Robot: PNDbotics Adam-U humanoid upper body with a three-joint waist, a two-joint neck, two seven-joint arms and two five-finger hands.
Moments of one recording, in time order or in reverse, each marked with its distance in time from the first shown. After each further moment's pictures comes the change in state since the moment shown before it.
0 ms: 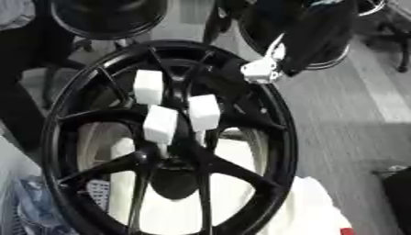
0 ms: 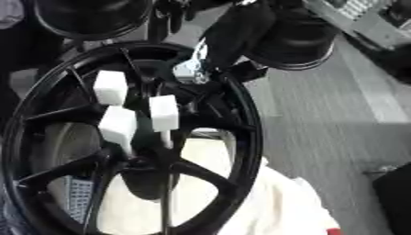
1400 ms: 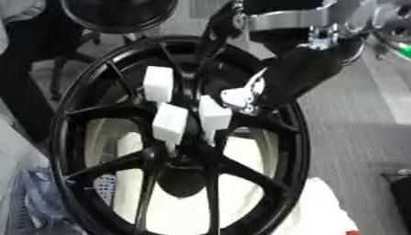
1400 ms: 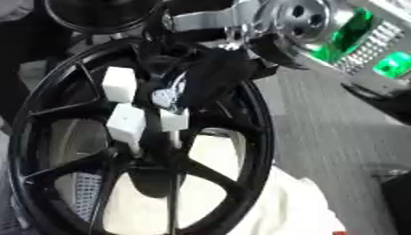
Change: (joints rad) left arm 0.009 -0.008 -0.010 0.004 0.000 0.007 -0.011; right arm 0.046 -0.002 0.055 -0.146 0.017 0.209 -0.113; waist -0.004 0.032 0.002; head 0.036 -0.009
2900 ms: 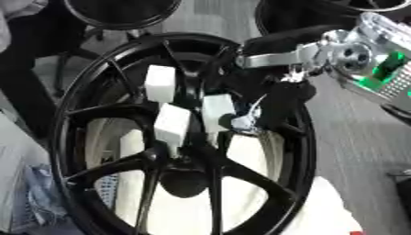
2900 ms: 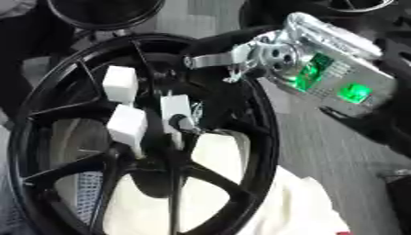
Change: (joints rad) left arm 0.000 -0.018 -0.006 0.000 0.002 0.004 -0.008; right arm 0.087 0.041 0.048 0.137 0.031 -0.069 -0.008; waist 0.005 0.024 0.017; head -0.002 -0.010
